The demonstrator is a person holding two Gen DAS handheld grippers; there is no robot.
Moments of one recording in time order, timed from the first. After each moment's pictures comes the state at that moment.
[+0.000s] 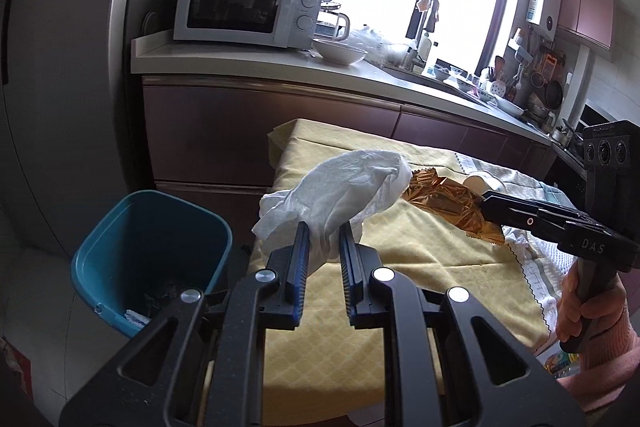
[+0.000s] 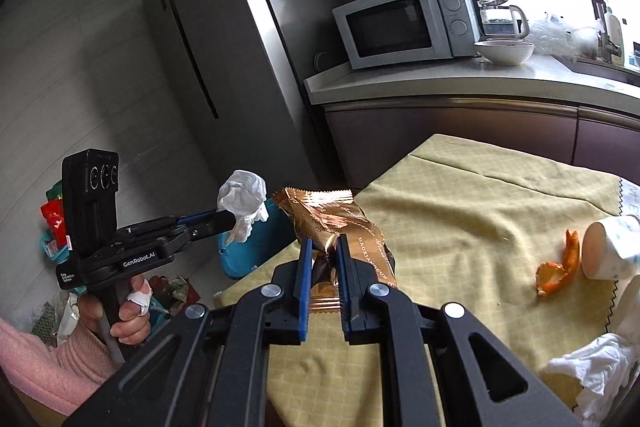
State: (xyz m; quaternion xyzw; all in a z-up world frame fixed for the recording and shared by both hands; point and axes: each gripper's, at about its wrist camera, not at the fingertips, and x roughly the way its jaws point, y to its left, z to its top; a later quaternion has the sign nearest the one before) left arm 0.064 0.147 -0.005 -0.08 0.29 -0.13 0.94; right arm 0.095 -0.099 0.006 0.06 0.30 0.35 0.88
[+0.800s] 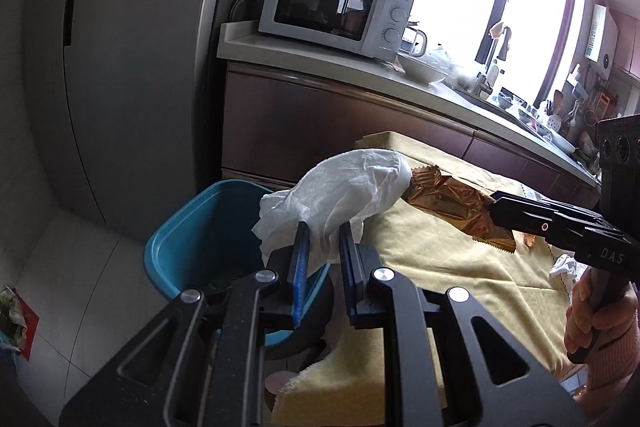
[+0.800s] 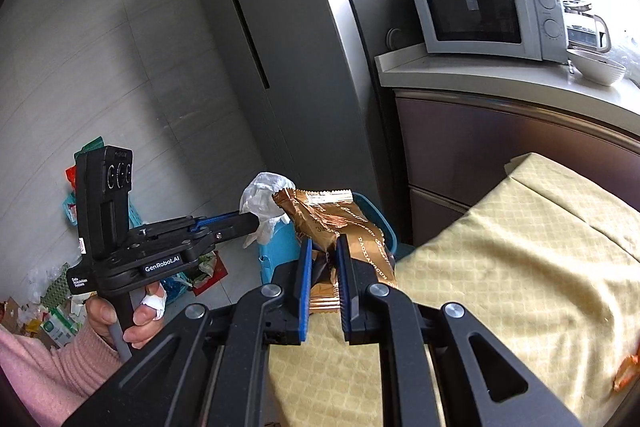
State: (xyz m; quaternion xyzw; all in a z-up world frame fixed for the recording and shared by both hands) left arm 0.069 0.244 -0.018 -0.12 0.30 -0.03 0.95; right arm 0.138 0.010 0.008 0.01 0.32 0.44 0.84
